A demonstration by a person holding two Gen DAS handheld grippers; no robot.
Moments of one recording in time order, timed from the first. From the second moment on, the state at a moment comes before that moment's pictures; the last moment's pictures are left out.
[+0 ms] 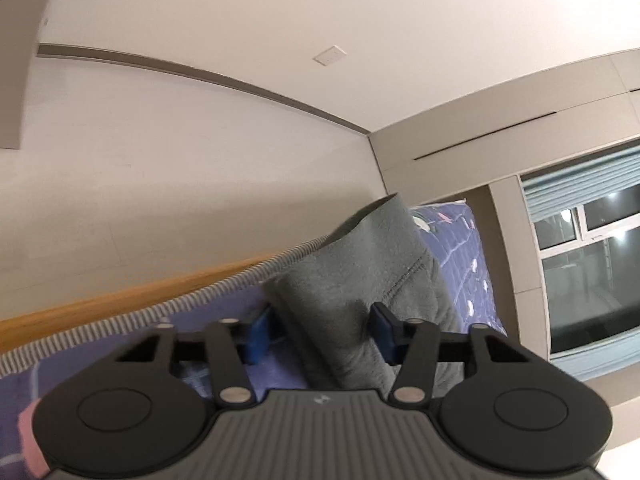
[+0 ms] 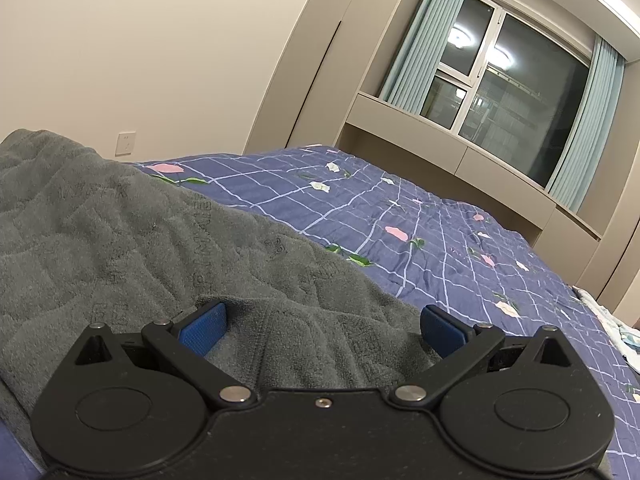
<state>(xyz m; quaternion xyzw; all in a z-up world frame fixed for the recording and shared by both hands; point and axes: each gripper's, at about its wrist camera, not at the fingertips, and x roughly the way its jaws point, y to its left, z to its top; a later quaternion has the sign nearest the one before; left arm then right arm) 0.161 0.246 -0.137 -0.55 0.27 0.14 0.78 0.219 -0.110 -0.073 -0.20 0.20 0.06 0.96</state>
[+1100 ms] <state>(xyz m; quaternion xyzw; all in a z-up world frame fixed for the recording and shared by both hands) 0.183 0.160 0.005 -0.41 0.20 0.07 0.89 0.209 -0.122 -0.063 -0.15 0.19 0.08 0.97</state>
